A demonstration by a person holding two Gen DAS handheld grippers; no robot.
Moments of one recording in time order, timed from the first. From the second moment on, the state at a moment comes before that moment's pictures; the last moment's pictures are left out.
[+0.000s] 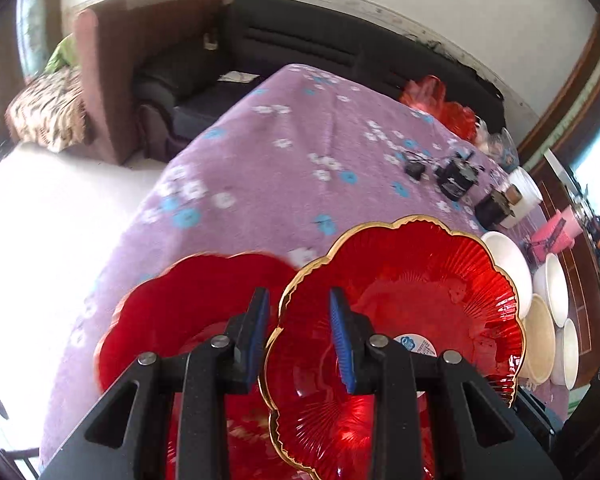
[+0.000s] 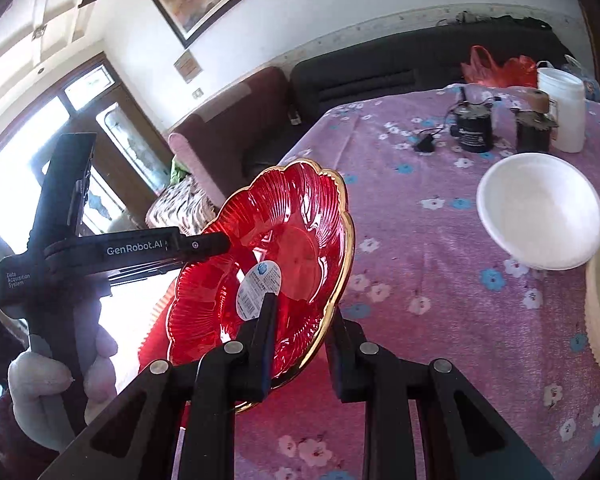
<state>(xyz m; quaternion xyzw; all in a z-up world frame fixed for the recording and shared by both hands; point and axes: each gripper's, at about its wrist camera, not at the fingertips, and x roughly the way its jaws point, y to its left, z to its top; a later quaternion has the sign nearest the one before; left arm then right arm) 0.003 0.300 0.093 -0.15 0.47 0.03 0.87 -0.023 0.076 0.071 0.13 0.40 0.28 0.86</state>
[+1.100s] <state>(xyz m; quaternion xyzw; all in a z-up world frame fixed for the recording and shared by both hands) -0.058 0.370 0.092 -0.21 0.40 0.04 0.89 -0.029 0.177 0.021 -0.03 0.50 0.27 0.82</state>
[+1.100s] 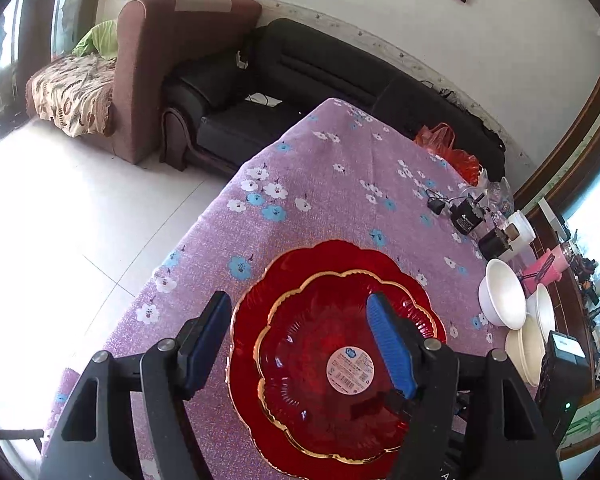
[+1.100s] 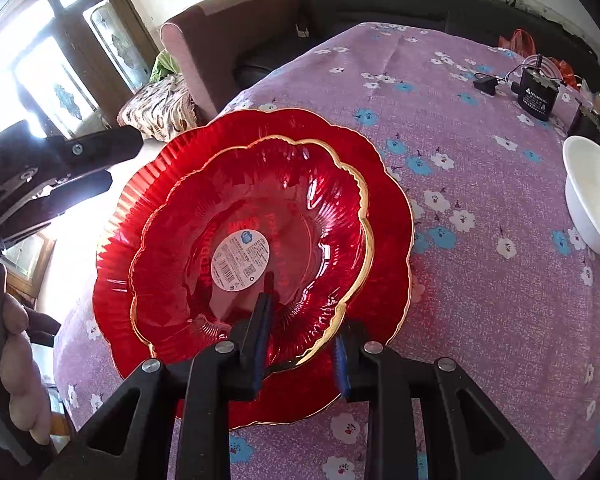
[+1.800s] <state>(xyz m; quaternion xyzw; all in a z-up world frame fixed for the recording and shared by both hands) -0.134 0.295 0.147 -0.10 0.30 0.07 0.95 -0.078 0.088 0.053 0.05 0.43 0.29 0.86</state>
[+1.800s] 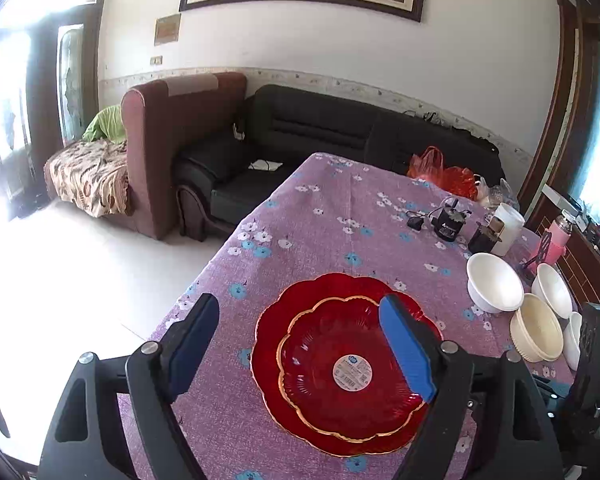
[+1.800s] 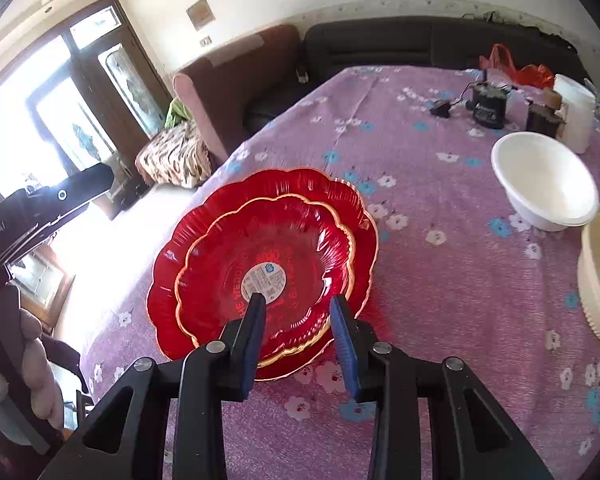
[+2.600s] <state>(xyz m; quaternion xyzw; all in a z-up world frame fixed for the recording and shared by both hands) -0.178 0.226 0.151 -0.06 0.23 0.17 0.96 -0.176 0.028 0.126 0.01 0.23 0.27 0.94</state>
